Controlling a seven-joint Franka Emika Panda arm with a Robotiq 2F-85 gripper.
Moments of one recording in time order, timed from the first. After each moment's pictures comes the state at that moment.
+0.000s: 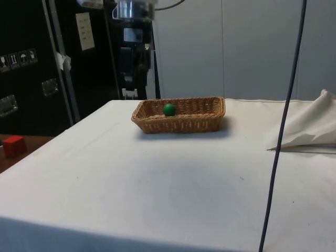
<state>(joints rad) 0.49 0.19 -0.53 -2.14 0.34 2.37 -0.33</state>
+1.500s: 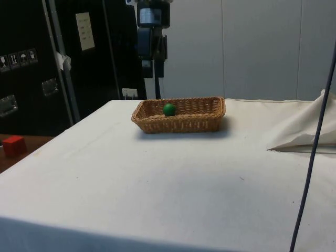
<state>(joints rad) 0.48 -0.06 -0.45 -2.32 0.25 2.30 -0.22</state>
